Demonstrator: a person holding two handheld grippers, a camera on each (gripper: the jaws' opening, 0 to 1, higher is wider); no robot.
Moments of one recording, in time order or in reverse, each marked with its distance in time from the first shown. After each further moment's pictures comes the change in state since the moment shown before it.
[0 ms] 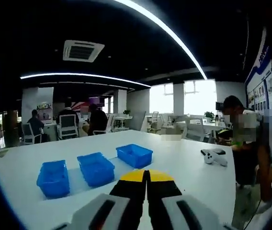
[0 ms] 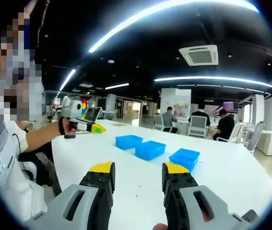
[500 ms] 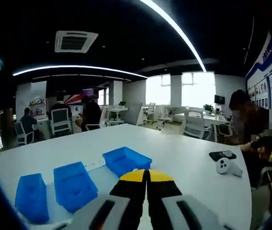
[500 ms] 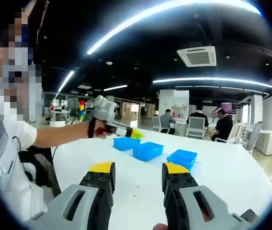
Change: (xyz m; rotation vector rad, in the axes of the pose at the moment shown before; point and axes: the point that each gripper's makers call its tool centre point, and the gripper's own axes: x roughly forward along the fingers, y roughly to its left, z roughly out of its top) left arm 0.157 -0.002 0.012 0.018 0.124 -0.020; right arm -0.006 -0.006 0.003 0.006 -0.014 -0.014
